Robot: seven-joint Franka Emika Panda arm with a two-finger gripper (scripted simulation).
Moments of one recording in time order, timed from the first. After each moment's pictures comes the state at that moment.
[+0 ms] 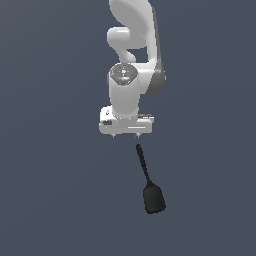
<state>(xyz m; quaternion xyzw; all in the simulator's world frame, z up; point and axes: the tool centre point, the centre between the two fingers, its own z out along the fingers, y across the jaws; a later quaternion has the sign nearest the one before) -0.016 -0.008 0.154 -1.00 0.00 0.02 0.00</state>
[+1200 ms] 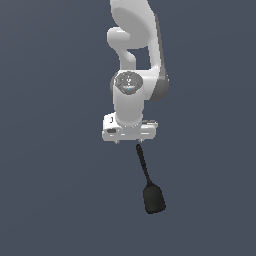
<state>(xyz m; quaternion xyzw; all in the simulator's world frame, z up) 0.007 0.004 0.144 -1.00 -0.03 0.02 0.00</state>
